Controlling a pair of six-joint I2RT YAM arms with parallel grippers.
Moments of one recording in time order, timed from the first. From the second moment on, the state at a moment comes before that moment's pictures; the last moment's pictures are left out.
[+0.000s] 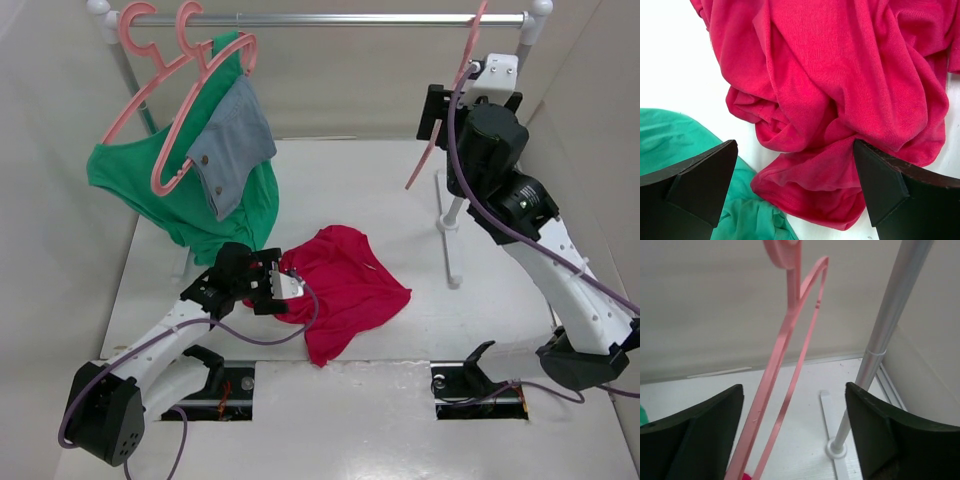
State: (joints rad) left arm -0.44 0.92 0.43 -0.27 0.42 1.00; right arm 0.69 1.33 1.81 -0.43 0.86 -0.03
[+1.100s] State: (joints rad) left arm -0.45 0.99 0.62 -0.20 0.47 0.73; right arm 0.60 1.22 1.59 -0.53 -0.07 -0.26
